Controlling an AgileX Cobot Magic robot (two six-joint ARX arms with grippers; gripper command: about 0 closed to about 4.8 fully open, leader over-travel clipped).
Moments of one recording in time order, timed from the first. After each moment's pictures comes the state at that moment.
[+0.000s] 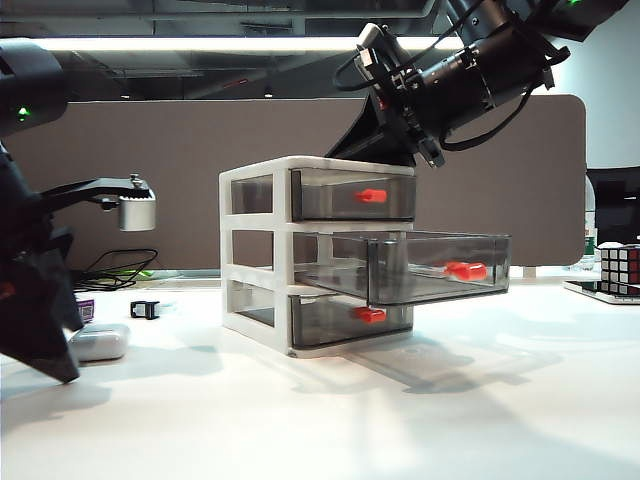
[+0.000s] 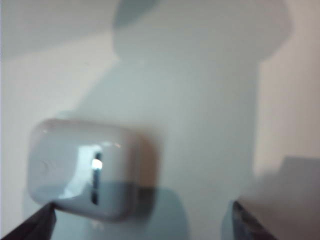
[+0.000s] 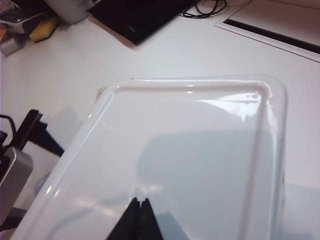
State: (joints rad) left arm -0.28 1.41 0.70 -0.36 0.18 0.86; right arm 0.36 1.74 1.23 -0.02 -0.68 0.01
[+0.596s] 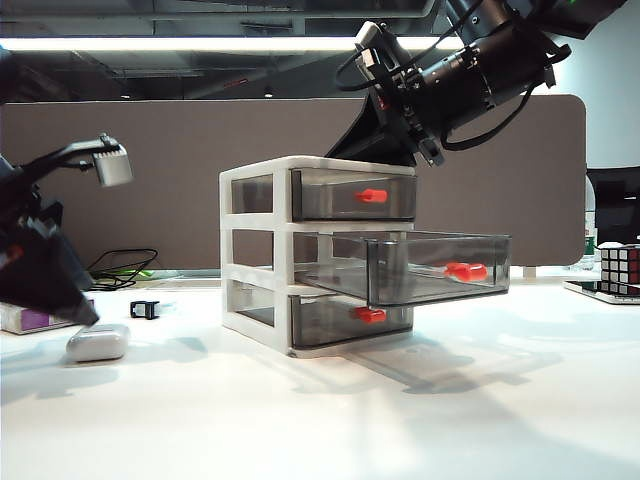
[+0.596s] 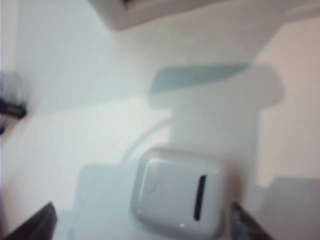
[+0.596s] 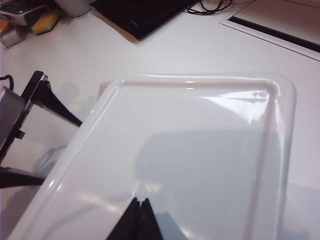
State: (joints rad) left arm -0.11 1.41 0.70 -0.20 0.41 0.90; right arm 0.36 1.74 1.23 -0.04 -0.68 -0.03
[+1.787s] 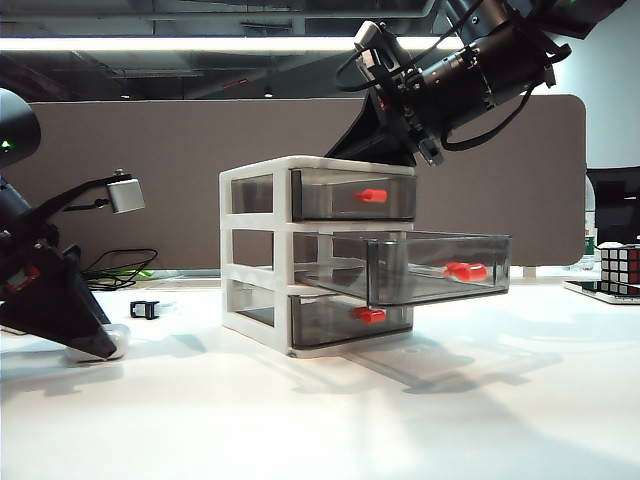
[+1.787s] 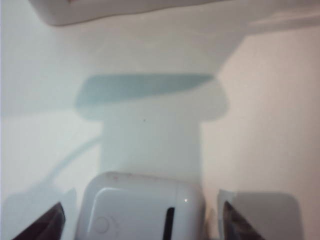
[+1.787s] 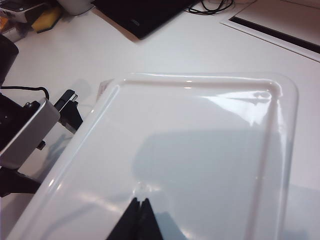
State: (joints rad) left arm -0.10 1.59 0.77 -0.25 0.55 0.89; right arm 0.36 1.74 1.23 -0.04 -0.68 -0.05
